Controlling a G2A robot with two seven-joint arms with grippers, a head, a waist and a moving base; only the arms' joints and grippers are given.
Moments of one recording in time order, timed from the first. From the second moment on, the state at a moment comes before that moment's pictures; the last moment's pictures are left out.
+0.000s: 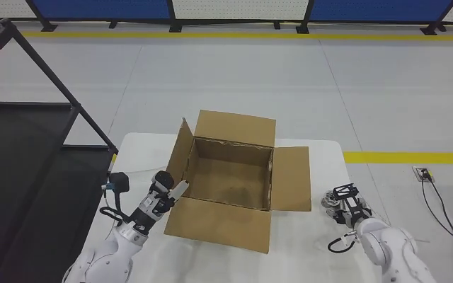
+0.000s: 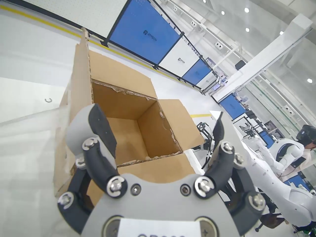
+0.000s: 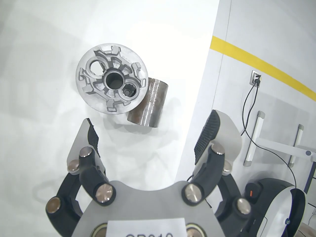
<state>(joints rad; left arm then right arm) 1.34 -1.14 -1.47 -1.88 0.42 -0.33 -0.20 -1.11 -1.08 1.46 -1.37 -1.34 -0.13 0.66</state>
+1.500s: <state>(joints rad) 1.38 -1.14 -1.58 -1.87 0.38 -0.35 -0.18 -1.12 -1.06 1.65 -1.47 -1.08 -0.26 0.69</state>
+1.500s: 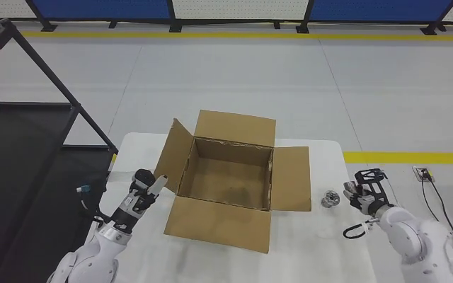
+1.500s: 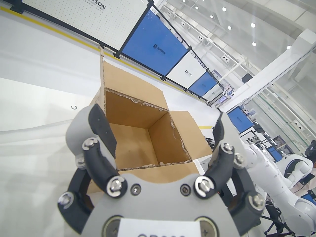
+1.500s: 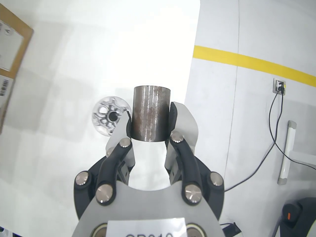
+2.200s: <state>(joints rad) 1.47 -1.14 -1.63 -1.88 0.26 -0.48 -0.18 -0.90 -1.09 1.35 -1.78 -0.92 -0.23 0.87</state>
